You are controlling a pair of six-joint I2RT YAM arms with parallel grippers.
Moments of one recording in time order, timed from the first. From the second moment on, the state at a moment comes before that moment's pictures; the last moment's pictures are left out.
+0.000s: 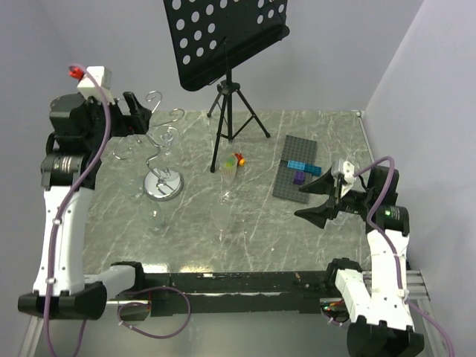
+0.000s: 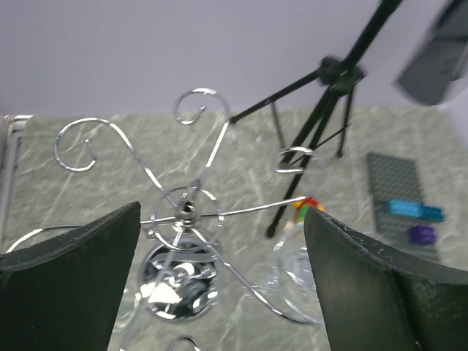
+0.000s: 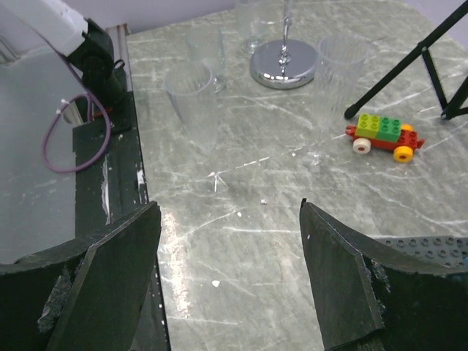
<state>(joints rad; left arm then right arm) -0.02 1.15 1.56 -0.60 0.19 -0.13 -0.20 0.77 0.87 -0.87 -1.43 -0.67</state>
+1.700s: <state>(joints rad) -0.02 0.67 1.20 -0.40 0.60 -0.45 0.43 1.45 1.72 -1.12 -0.71 -0.45</state>
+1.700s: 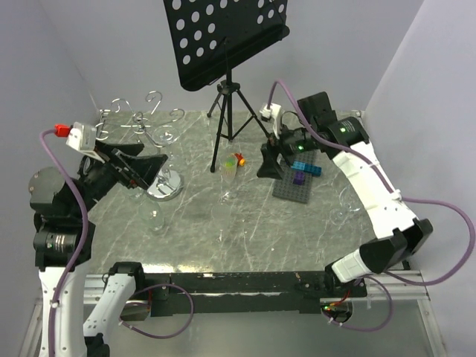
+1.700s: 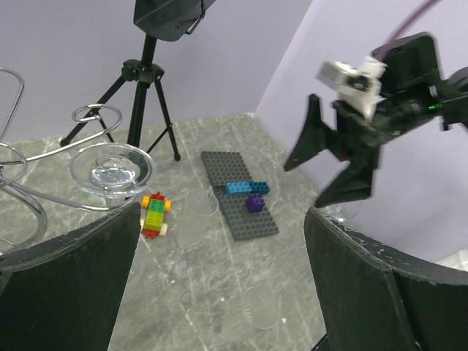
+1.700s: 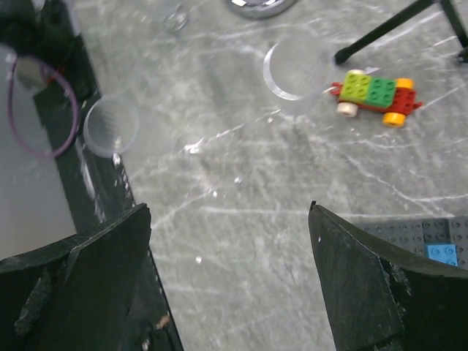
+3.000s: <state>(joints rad) -0.02 0.62 1.15 -0.39 0.58 -0.54 0.64 1.93 1.96 -0.96 -0.17 -0.07</state>
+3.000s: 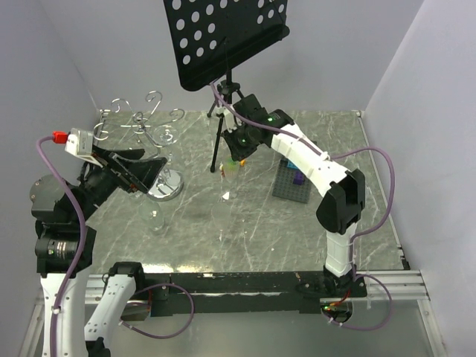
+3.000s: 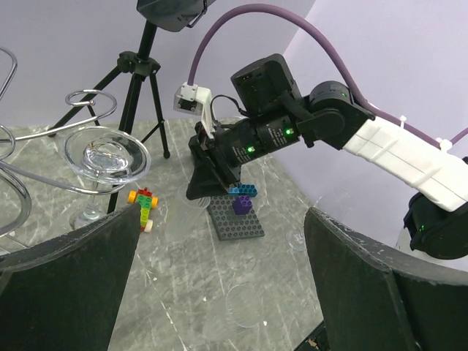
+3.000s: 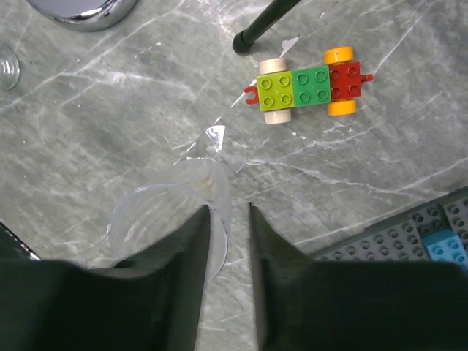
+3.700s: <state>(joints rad) -0.02 0.71 1.20 -0.34 0.68 -0.63 0.58 1.60 1.86 -0.97 -0.19 -0.19</state>
